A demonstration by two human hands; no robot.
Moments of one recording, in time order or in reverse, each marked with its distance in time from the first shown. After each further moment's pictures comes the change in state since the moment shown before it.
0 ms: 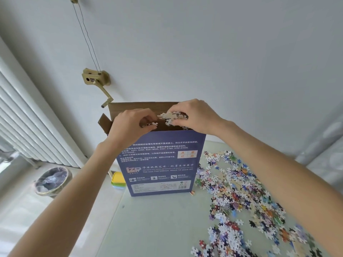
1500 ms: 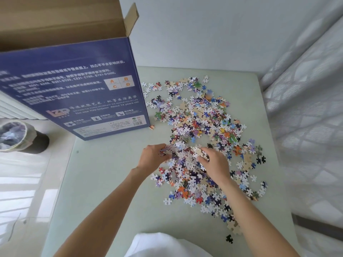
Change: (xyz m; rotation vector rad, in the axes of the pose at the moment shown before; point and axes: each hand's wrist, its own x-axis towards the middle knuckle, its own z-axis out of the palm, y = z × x) left_hand -0.175 0.125 0.270 -0.260 -0.710 -0.474; right_hand -0.348 0.083 0.185 0.174 -0.097 0.927
